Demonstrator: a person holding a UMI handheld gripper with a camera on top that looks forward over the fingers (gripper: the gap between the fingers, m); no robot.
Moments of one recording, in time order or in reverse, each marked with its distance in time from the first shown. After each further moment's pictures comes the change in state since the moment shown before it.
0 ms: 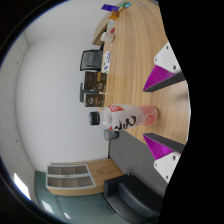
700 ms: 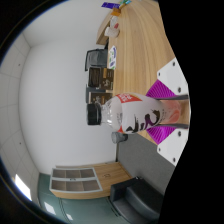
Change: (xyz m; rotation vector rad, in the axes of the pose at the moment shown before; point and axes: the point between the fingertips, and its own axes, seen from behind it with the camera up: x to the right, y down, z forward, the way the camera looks) arm -0.010 -0.025 0.083 0.090 0.025 0.020
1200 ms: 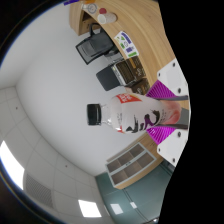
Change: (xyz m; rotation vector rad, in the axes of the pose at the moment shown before) arm 0.091 -0.237 -0.003 0.178 -0.317 0.518
